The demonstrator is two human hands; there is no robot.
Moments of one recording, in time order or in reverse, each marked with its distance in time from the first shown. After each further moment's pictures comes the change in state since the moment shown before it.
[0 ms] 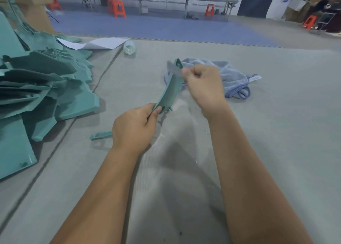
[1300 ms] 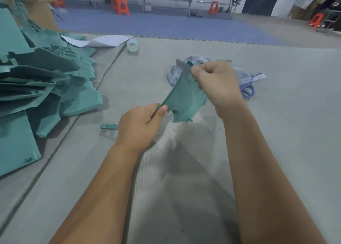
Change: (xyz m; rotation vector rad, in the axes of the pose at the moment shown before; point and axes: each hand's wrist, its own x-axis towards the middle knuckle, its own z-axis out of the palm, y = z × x) left_hand 0.000 -0.003 0.003 -0.193 -0.053 0.022; right_hand -0.011 -0.015 -0.020 -0.010 -0.051 0.057
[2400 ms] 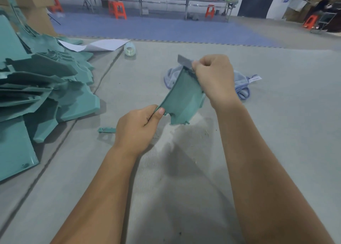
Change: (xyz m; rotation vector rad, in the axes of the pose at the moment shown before) left_hand 0.001 -0.001 -0.001 -0.024 0.017 0.028; right_hand 0.026 0.003 -0.001 -0.078 0.156 -0.007
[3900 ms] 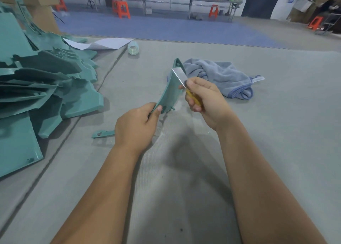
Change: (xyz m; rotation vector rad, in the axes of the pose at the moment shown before) left_hand -0.002 -0.002 -0.001 0.135 0.012 -0.085; right_hand -0.028 0.041 0.011 0.646 -0.561 0.084
